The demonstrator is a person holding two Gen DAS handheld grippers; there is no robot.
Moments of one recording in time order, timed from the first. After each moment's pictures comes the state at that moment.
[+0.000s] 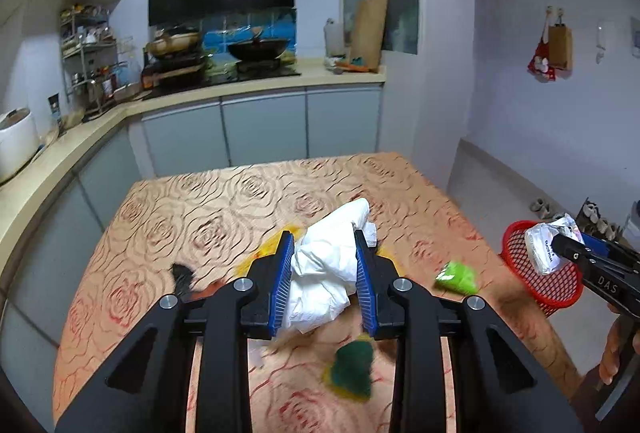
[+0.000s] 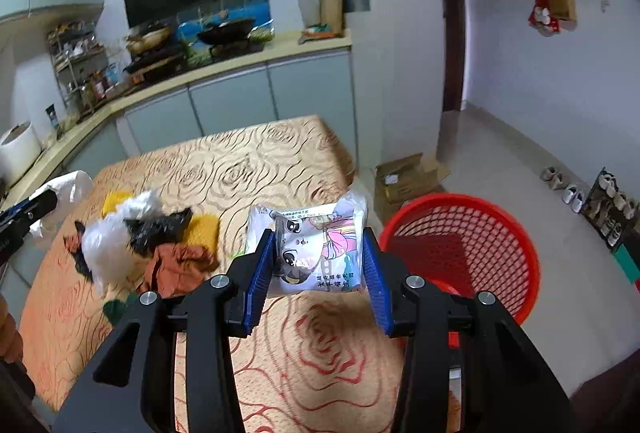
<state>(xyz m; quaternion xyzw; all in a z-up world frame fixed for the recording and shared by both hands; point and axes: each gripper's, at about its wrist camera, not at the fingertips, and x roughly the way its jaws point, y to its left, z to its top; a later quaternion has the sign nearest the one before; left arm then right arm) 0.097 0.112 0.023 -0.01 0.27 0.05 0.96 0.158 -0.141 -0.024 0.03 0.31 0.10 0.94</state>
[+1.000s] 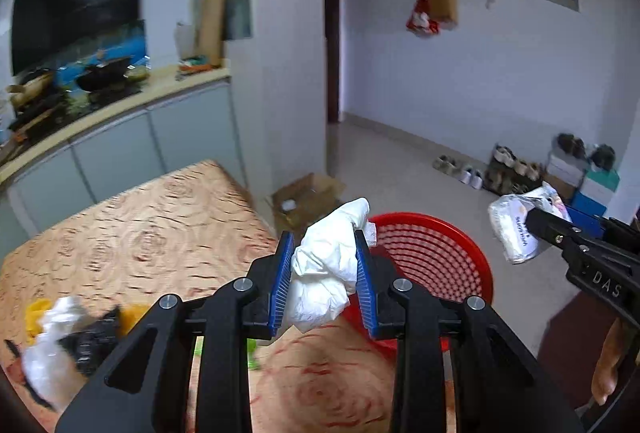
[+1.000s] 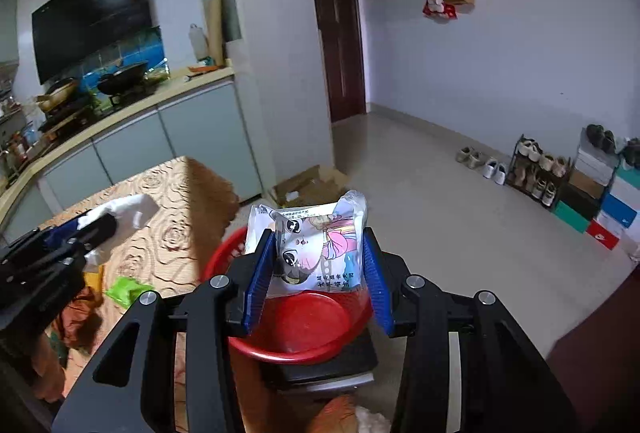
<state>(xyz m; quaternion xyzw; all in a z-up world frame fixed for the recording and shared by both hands) 0.190 -0.105 -0.017 0.06 0.29 -0.16 0.94 0.154 -0.278 -0.031 0.07 0.30 -0.06 0.95</state>
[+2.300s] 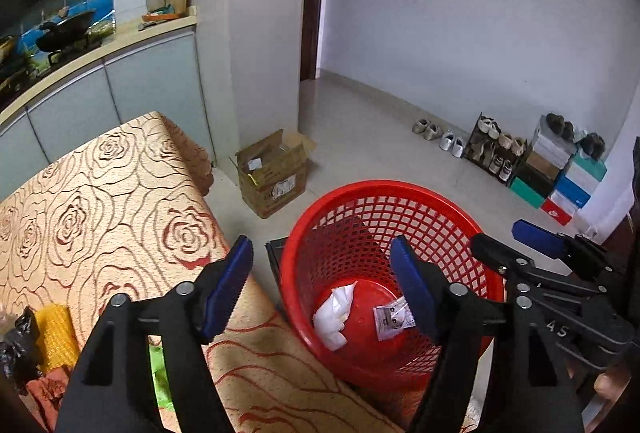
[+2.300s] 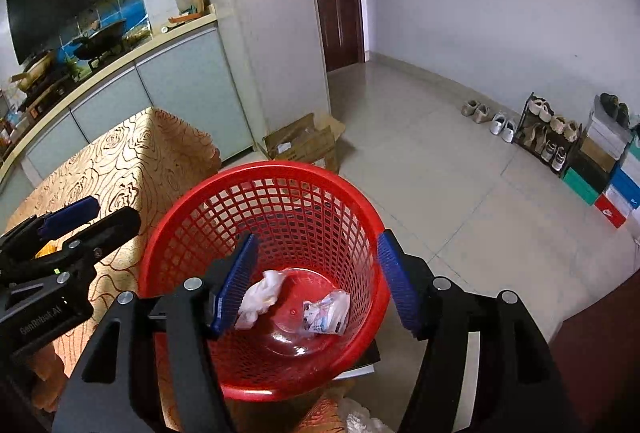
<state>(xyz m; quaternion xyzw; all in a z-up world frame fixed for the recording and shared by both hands) 0.251 -0.133 -0.067 0.04 0.36 -0.19 0.91 0.218 -0.293 -0.100 0.09 0.38 -0.05 0.92</state>
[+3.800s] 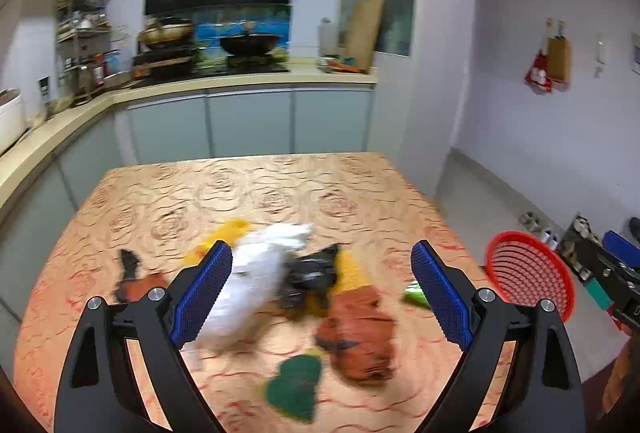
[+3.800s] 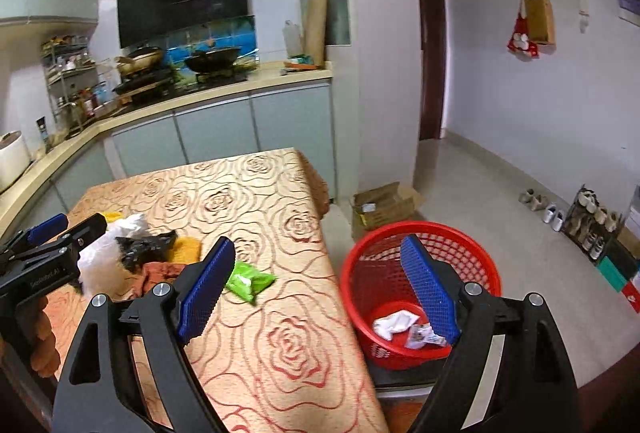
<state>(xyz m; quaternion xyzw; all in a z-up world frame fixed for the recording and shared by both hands) 0.112 0.092 -0.001 -0.04 0.26 0.06 0.96 0.135 -0.145 -0.011 0.02 0.27 0.09 0.96</state>
